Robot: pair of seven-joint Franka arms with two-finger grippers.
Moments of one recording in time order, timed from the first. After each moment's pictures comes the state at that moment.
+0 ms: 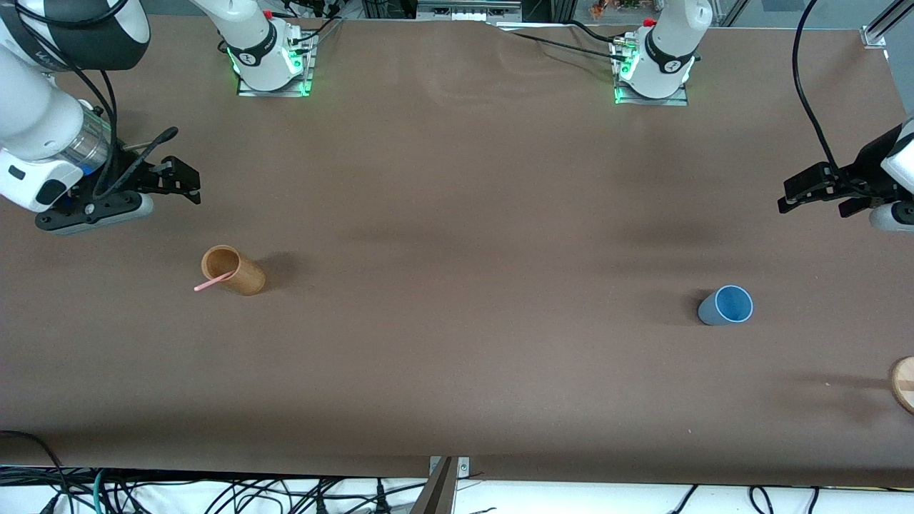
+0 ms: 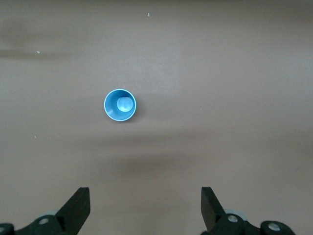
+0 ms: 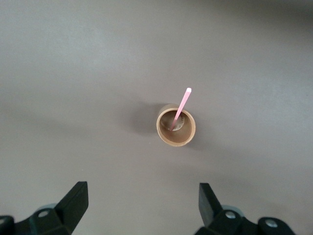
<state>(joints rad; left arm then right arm) -0.07 0.12 0.10 -1.49 -0.08 1.59 0.06 0.09 0.06 0.04 -1.70 0.00 1.76 -0.14</state>
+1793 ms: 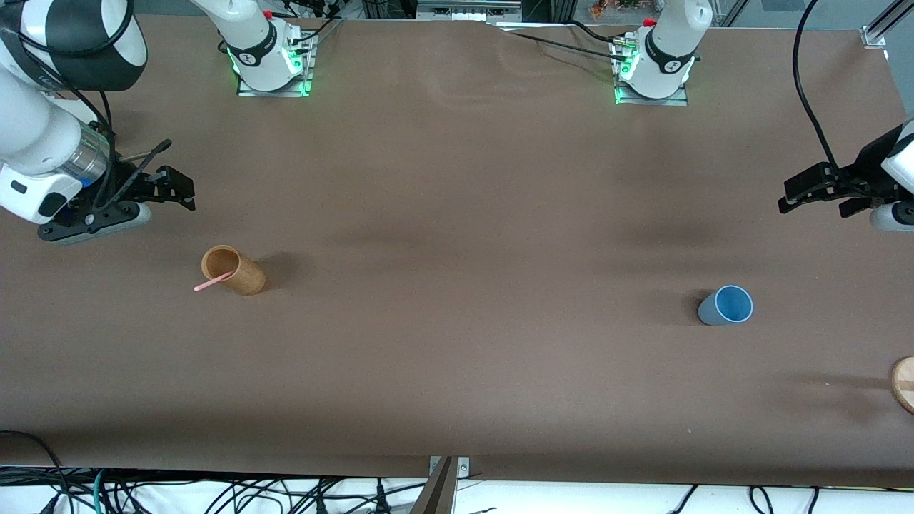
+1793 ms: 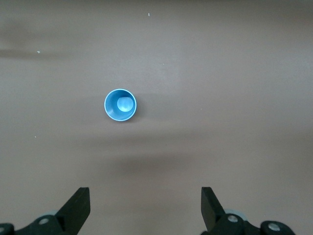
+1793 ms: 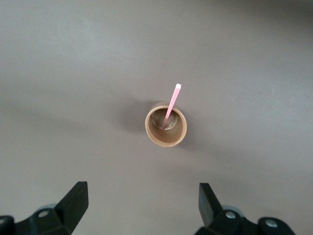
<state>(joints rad) -0.07 0.12 0.10 -1.49 -0.08 1.59 0.06 0.08 0.07 0.01 -1.76 0.00 1.81 -0.21</state>
